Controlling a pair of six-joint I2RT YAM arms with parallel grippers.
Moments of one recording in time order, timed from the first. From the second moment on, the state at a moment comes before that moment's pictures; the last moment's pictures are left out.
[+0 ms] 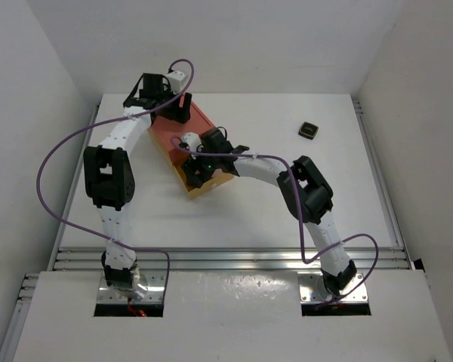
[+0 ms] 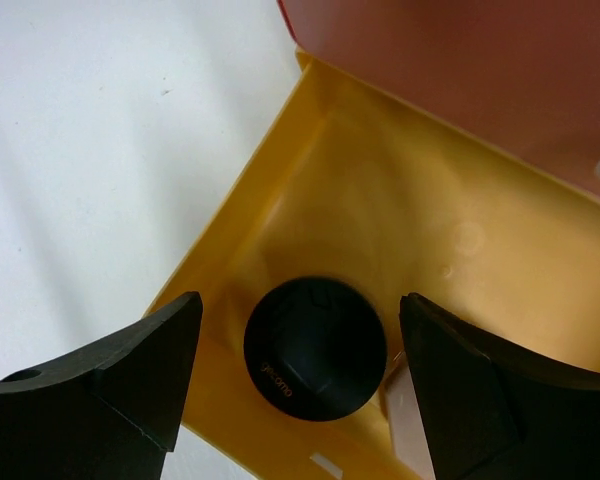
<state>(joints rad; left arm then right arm) -0.12 2.11 1.89 -0.40 0.26 0.20 0.73 2.24 1.62 -0.13 -0.35 -0.16</state>
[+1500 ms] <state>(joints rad) -0.12 2.14 1.92 -0.38 0.24 0.20 0.09 2.48 2.00 -0.47 0.56 0.47</state>
